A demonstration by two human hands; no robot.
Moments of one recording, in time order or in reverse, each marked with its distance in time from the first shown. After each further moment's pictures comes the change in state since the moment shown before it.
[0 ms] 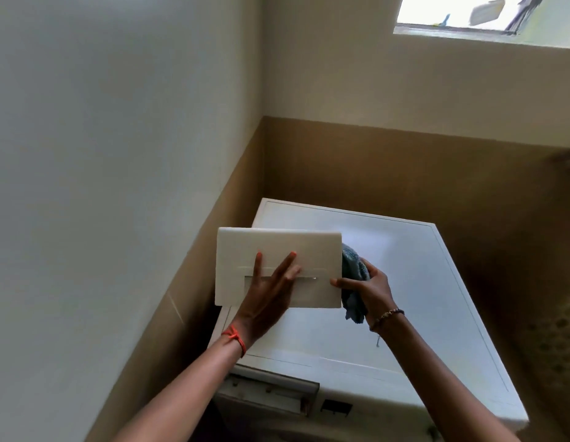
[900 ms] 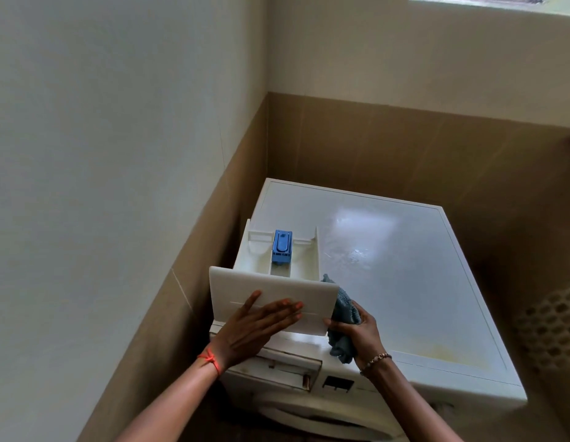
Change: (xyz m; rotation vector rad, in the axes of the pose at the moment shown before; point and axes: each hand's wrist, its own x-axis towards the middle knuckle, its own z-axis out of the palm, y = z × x) left_hand -0.099 0.007 0.004 -0.027 -0.198 0.286; right_hand -0.048 0.094 -0.010 0.059 -0.011 0.247
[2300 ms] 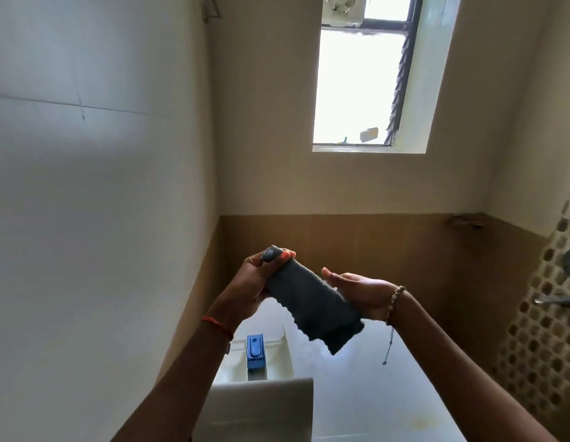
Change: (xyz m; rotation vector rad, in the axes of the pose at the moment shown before) left_hand 0.183 -0.118 -0.211 -2.085 0.248 -0.718; right_hand -0.067 -0.235 0.025 -0.452 -0.411 -0.129
